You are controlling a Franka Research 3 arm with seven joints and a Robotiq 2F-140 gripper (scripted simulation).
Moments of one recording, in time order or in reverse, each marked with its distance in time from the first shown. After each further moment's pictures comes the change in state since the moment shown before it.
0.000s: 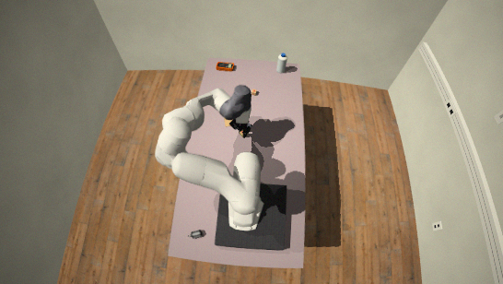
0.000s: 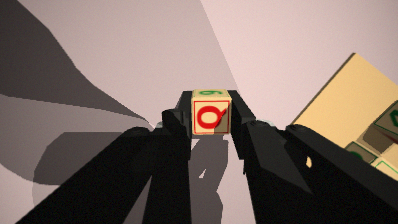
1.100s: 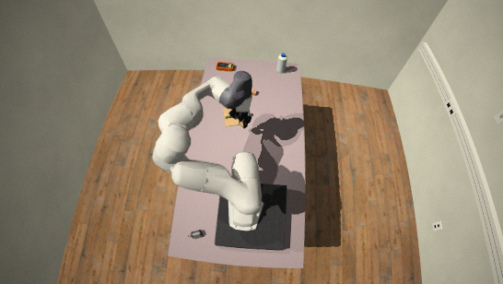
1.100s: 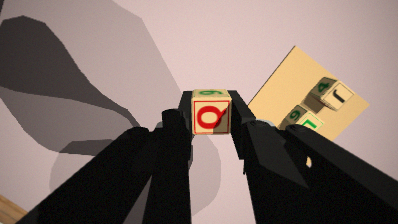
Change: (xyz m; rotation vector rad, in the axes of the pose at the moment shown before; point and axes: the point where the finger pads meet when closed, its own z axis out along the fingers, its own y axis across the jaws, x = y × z) arm -0.004 0.002 -0.100 -0.009 -0.012 -0.018
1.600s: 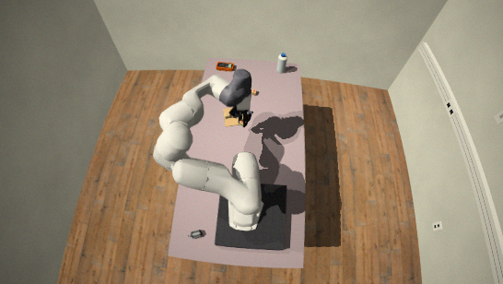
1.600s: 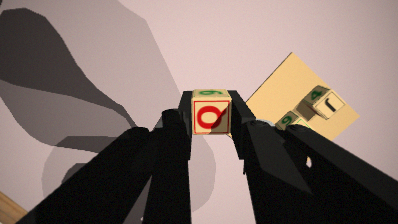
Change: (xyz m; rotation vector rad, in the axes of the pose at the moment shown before) arm -0.003 0.007 -0.001 0.007 0.010 -0.085
